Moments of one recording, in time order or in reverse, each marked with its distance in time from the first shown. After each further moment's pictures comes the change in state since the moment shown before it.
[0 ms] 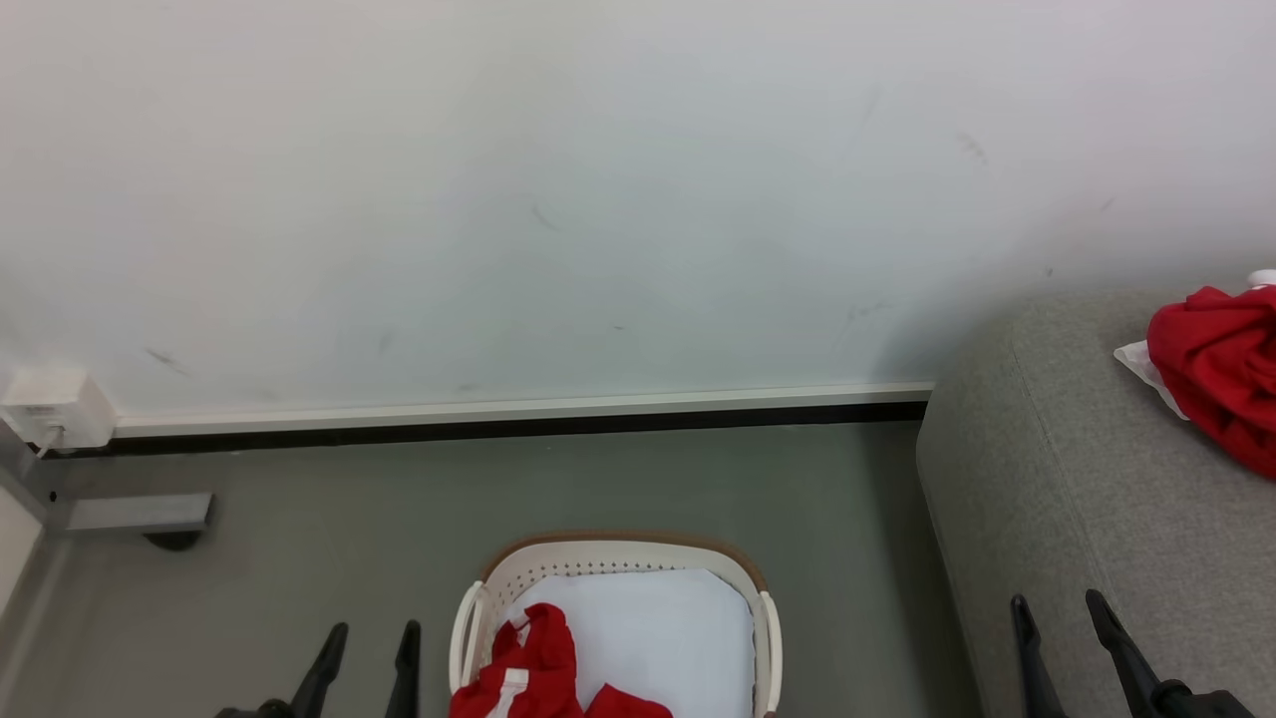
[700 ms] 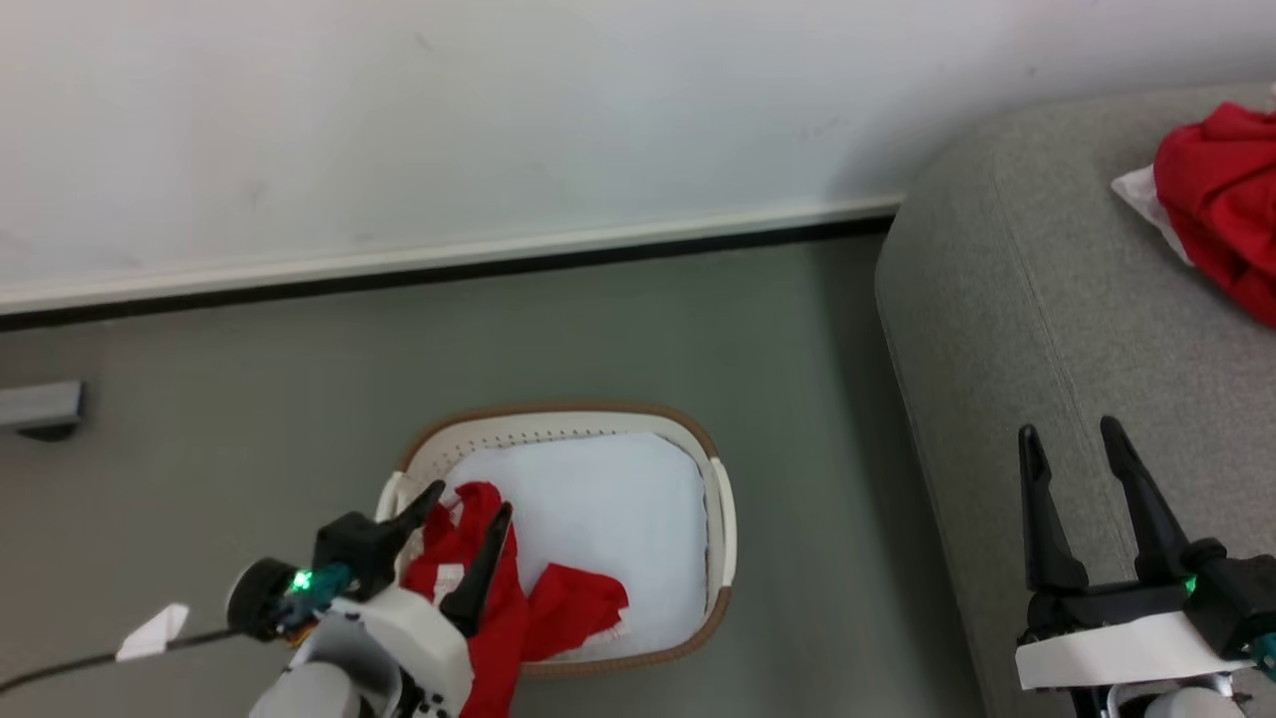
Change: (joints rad) left arm -0.358 0.135 -0.281 0.223 0.000 0.000 0.062; right arm -0.175 -0.001 0.014 -0.104 0.027 0.000 0.000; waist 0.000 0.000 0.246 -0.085
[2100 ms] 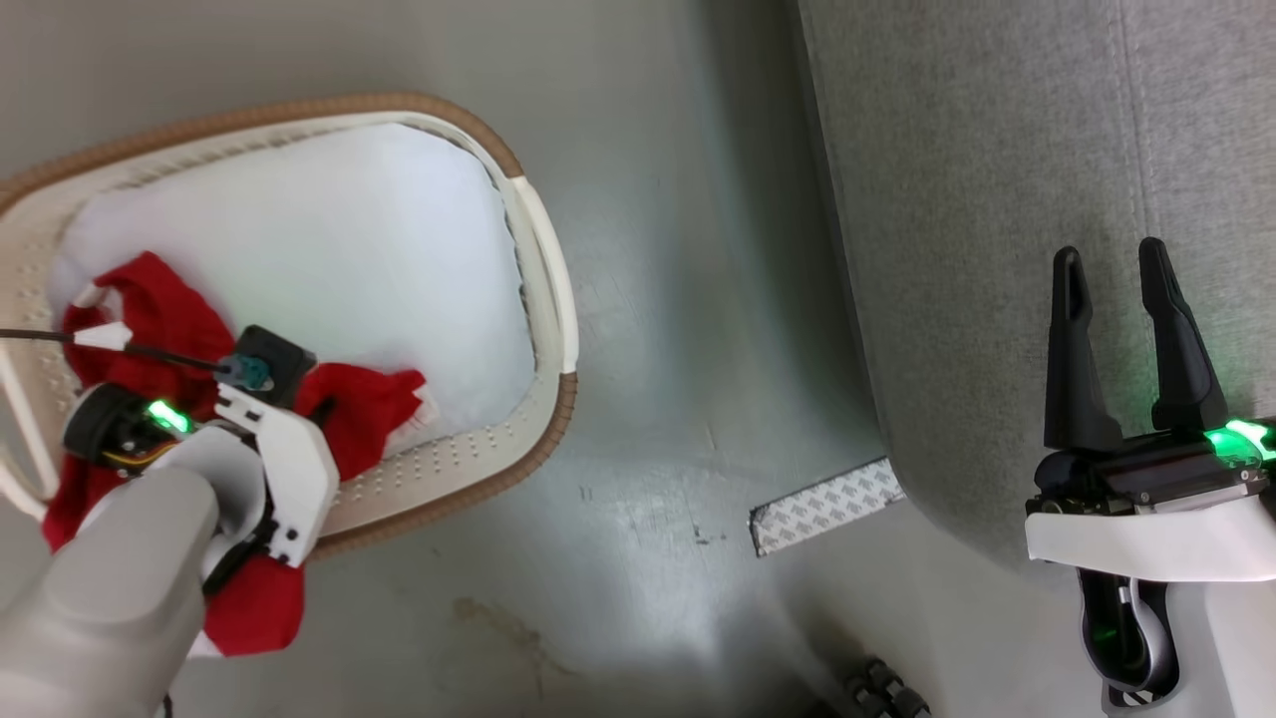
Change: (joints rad) left arm -0.533 0.316 -0.522 0.347 -0.239 0.000 0.311; right arm -0.196 0.000 0.052 -0.151 0.179 0.000 0.000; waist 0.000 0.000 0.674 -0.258
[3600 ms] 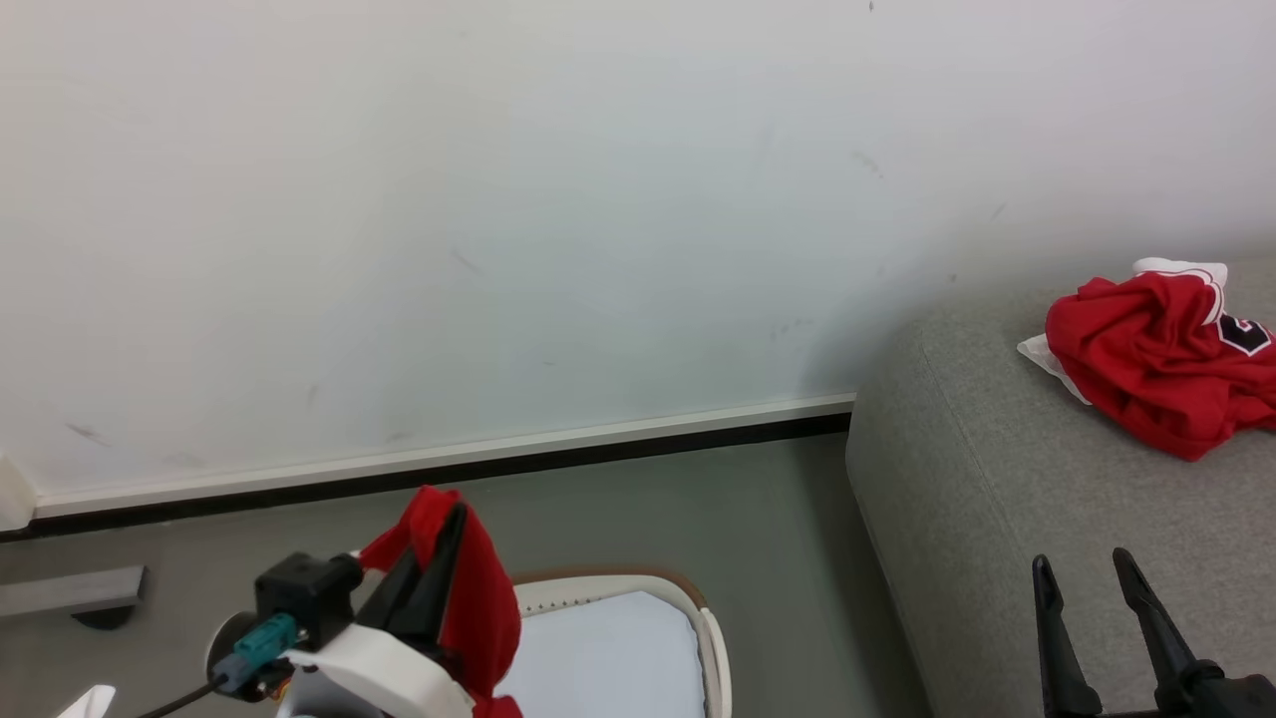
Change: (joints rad) left arm 0.562 -0.078 0.197 -0.653 -0.203 0.338 -0.358; right arm 0.375 0.001 -0.096 0.131 -0.238 0.000 0.000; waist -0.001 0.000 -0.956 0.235
